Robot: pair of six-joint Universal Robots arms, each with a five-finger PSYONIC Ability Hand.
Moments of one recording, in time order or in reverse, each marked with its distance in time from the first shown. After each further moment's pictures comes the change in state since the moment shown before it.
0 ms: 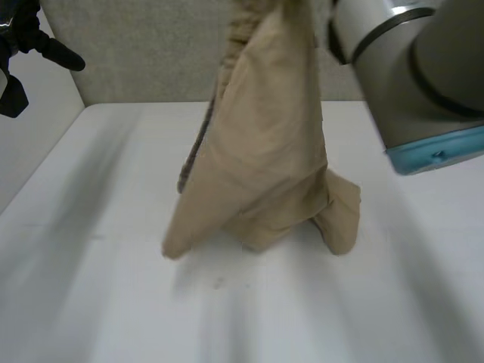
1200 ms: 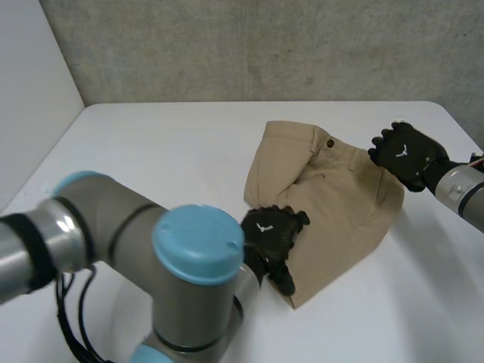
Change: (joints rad) left arm -0.825 -0.501 0.002 -0.193 -0.317 -0.073; right arm -0.622 0.182 0.569 0.004 -0.636 -1.184; left_hand 0.005 0.035 0.031 0.031 0.047; right_hand -0.542 -0.705 -0.673 -0.682 -0.646
